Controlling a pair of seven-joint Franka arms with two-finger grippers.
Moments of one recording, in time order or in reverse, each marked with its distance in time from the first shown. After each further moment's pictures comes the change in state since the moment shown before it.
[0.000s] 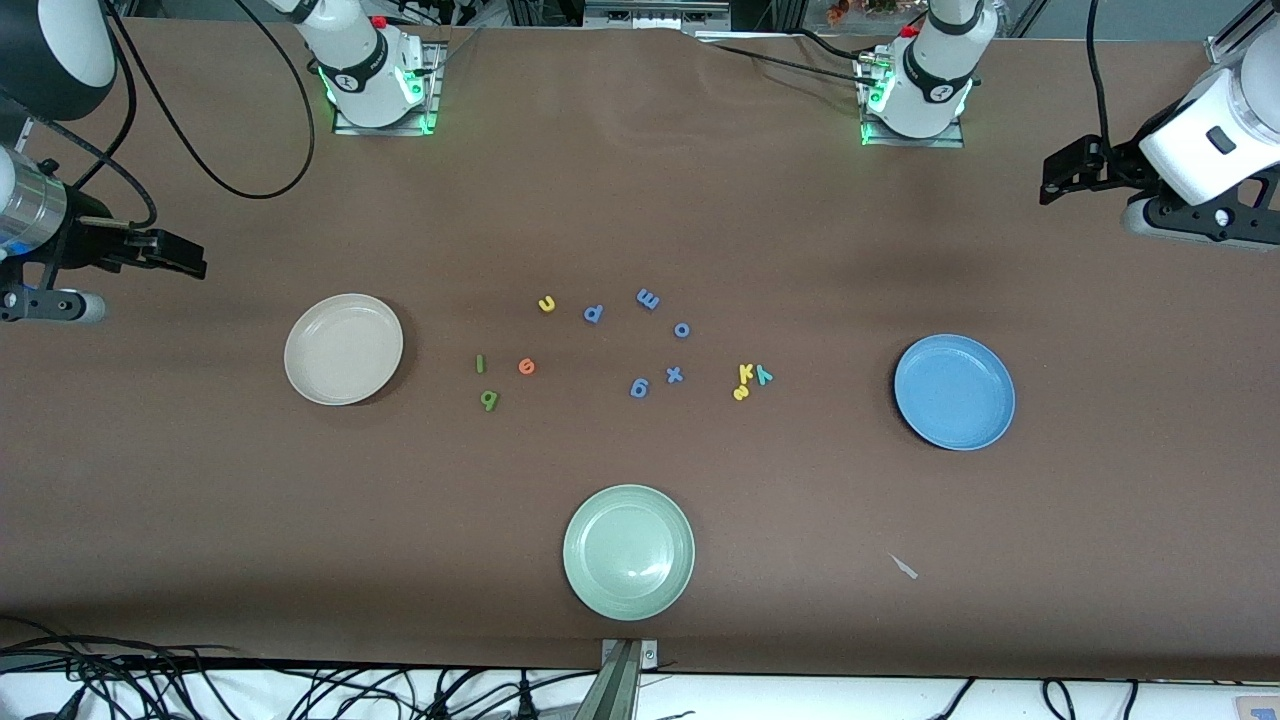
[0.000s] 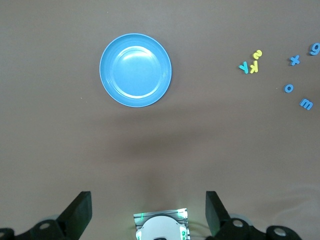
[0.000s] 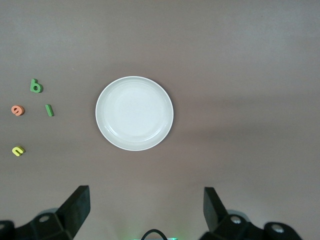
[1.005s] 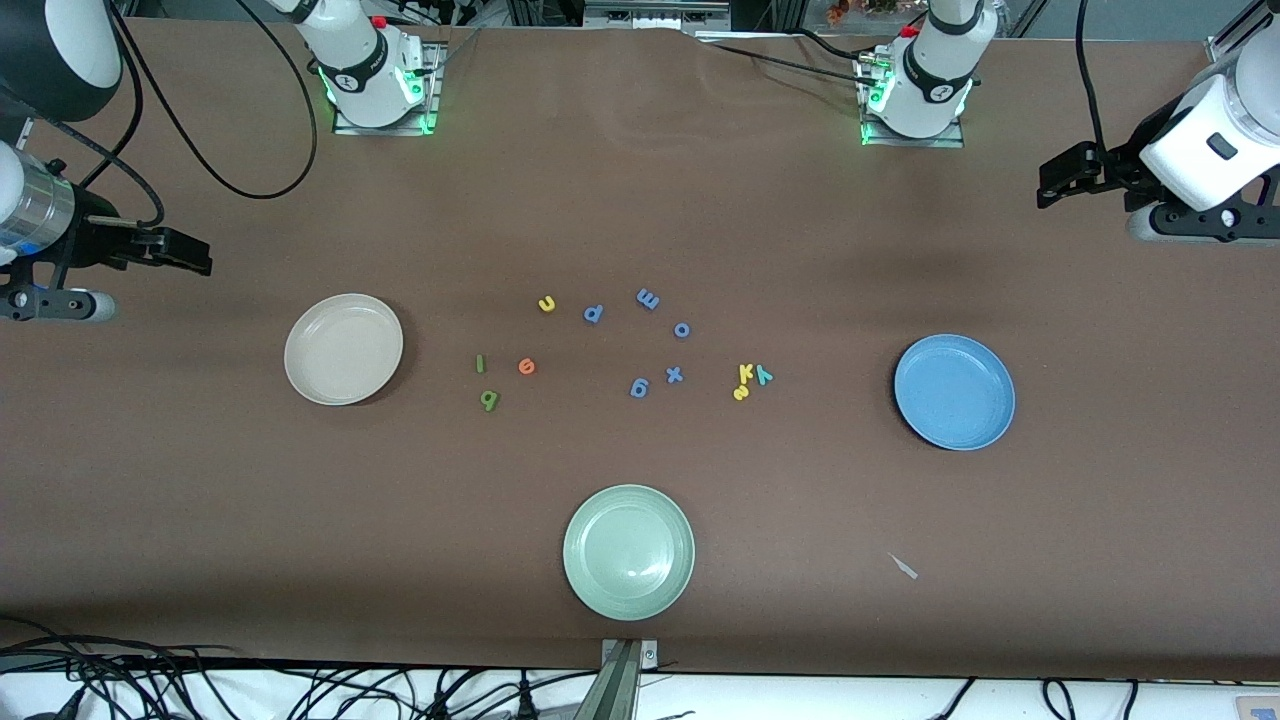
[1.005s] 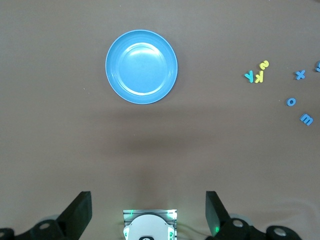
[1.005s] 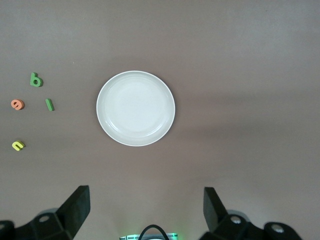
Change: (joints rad) left arm -0.001 0.000 -0.005 0.000 0.000 -0.004 -0.117; right arm 0.003 0.002 0.007 0.000 0.000 -0.021 0.000
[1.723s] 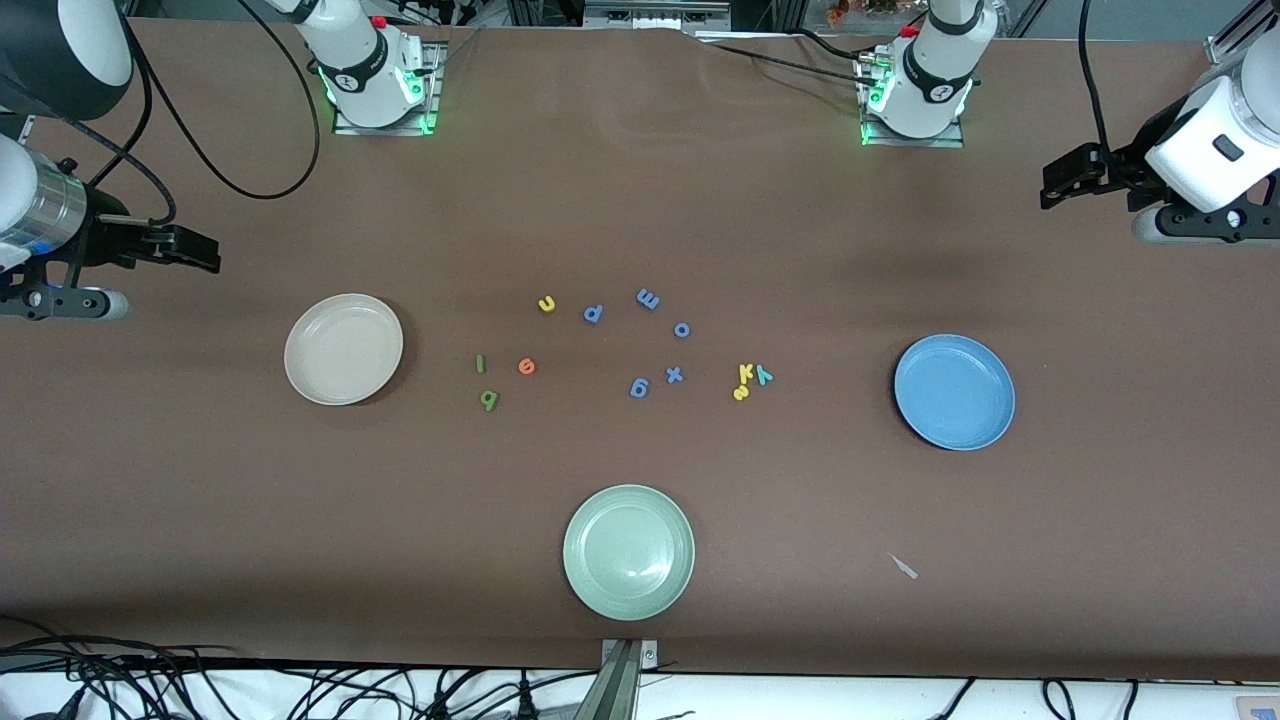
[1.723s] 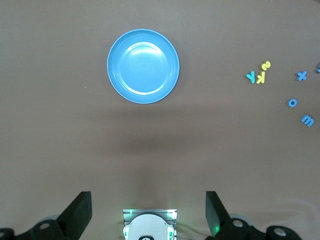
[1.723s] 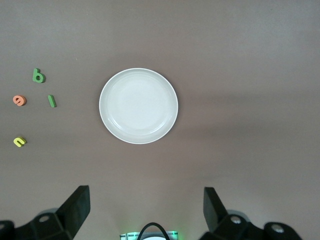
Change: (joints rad) left arm 0.003 0.005 0.004 0.000 0.000 -0.002 -0.001; right arm 0.011 0.000 0.002 0.000 0.000 -0.006 0.000
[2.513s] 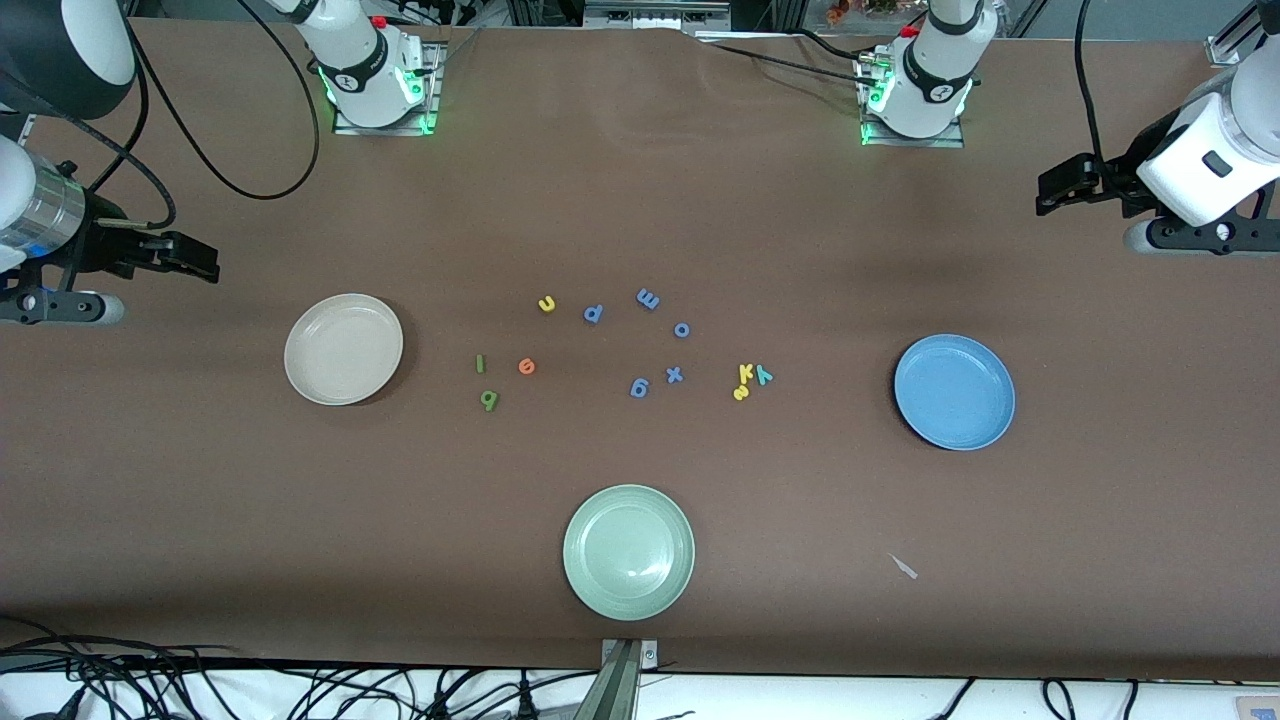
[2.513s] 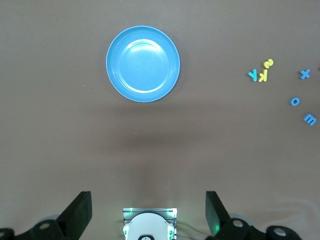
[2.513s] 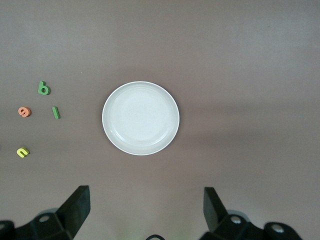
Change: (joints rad) left arm 0.000 0.014 0.001 0.000 0.000 0.000 0.000; right arm 0.004 0.000 0.000 0.001 0.000 0.050 0.001
